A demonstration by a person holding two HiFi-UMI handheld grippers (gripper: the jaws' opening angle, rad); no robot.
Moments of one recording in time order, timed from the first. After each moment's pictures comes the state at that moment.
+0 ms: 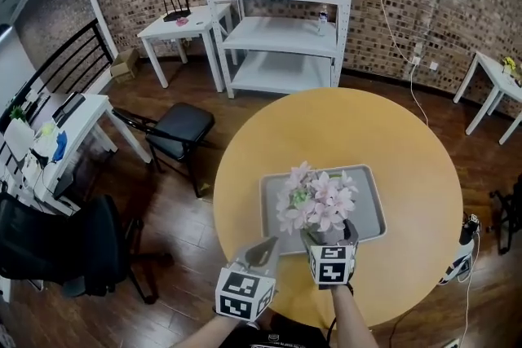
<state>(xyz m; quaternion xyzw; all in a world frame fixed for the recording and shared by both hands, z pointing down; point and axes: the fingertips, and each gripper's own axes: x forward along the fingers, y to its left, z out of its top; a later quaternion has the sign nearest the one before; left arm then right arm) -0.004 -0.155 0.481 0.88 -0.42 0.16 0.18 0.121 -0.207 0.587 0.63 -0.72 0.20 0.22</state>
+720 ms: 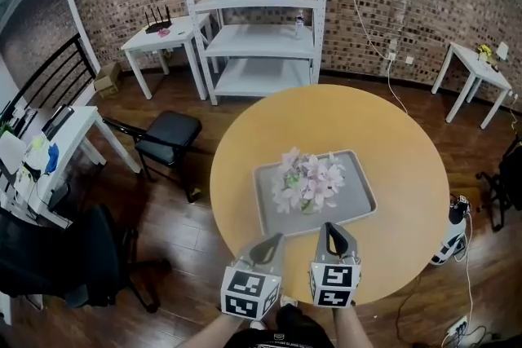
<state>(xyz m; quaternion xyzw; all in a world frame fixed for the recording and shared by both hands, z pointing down) -0.006 -0.099 0.452 0.90 -0.37 0.13 0.16 0.100 -0.108 0.472 0.70 -0.69 0.10 0.15</state>
